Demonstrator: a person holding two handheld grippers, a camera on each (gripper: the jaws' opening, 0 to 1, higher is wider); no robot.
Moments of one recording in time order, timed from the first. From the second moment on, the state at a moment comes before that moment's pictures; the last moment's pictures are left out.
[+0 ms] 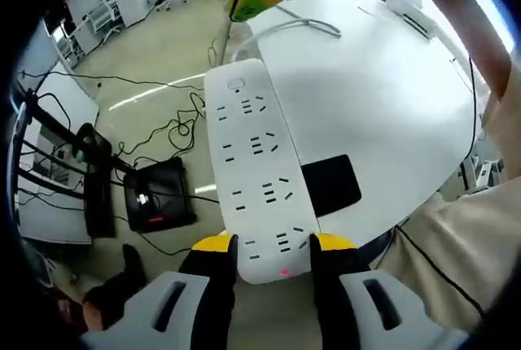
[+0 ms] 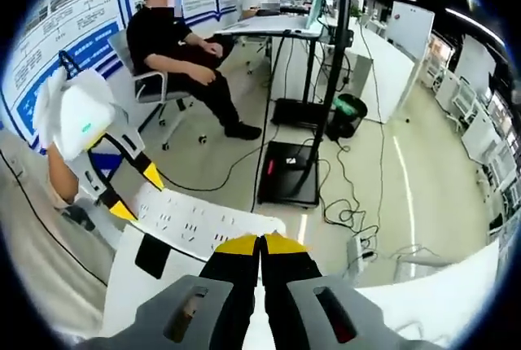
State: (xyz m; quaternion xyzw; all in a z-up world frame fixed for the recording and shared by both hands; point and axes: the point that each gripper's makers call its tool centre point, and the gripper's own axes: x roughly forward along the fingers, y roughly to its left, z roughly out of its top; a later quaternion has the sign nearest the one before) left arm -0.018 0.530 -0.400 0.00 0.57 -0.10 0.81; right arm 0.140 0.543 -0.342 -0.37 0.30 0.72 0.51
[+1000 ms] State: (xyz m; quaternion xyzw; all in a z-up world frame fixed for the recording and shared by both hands) left arm -0.020 0.528 -0.400 0.01 0.57 -0.10 0.82; right arm 0.127 0.542 -0.406 -0.52 0.25 0.72 0.39
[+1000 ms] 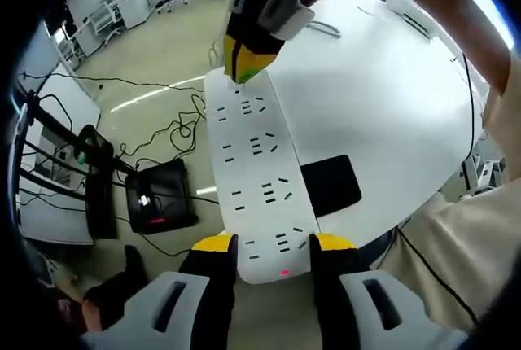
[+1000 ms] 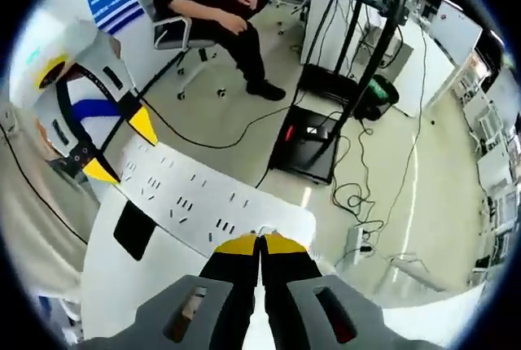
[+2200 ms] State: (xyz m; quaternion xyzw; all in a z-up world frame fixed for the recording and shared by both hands) left arm -0.019 0.529 -0.402 0.01 0.58 -0.11 0.81; right arm 0.121 0.540 -0.409 -0.61 0.20 0.73 0.24
